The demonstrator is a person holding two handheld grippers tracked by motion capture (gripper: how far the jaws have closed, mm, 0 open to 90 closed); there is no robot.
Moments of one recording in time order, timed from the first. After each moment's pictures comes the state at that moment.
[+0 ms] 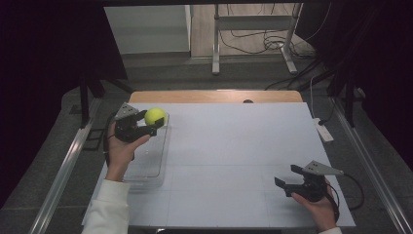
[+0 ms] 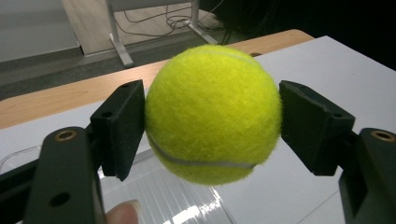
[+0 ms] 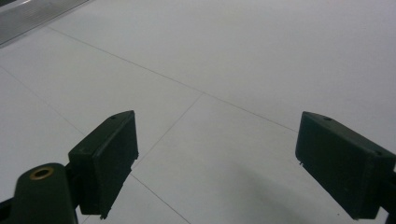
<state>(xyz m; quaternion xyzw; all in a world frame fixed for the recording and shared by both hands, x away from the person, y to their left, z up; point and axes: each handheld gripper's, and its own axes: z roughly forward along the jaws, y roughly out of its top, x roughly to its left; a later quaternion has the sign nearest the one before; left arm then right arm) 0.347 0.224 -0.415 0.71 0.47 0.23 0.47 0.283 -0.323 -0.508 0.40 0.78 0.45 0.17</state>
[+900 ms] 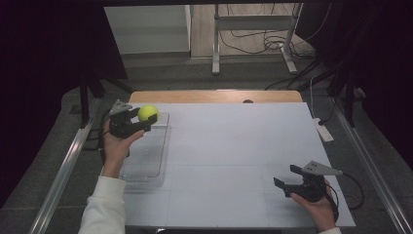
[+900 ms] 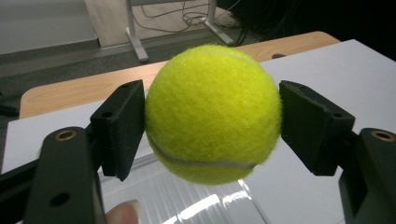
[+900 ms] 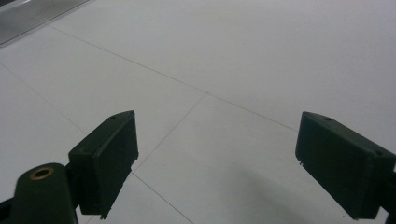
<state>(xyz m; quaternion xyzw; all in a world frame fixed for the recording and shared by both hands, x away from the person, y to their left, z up) 0.362 0.245 -0.421 0.70 0.50 0.24 0.45 0.282 -0.321 -0.508 0.40 0.78 0.45 0.17</state>
